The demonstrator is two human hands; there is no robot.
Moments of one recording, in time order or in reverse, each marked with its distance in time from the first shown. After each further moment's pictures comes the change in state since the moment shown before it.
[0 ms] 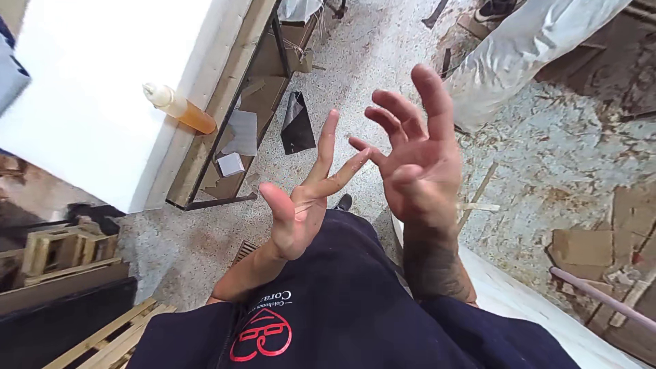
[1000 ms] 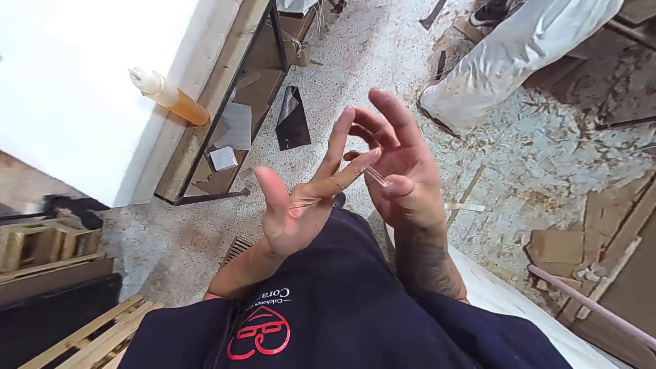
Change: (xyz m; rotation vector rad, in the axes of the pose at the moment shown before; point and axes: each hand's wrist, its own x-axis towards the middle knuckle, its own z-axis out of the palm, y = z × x) left_hand -0.001 -0.001 0.002 -0.190 0.008 -0.037; right_hand -0.002 0.006 0.010 0.096 -0.092 0.132
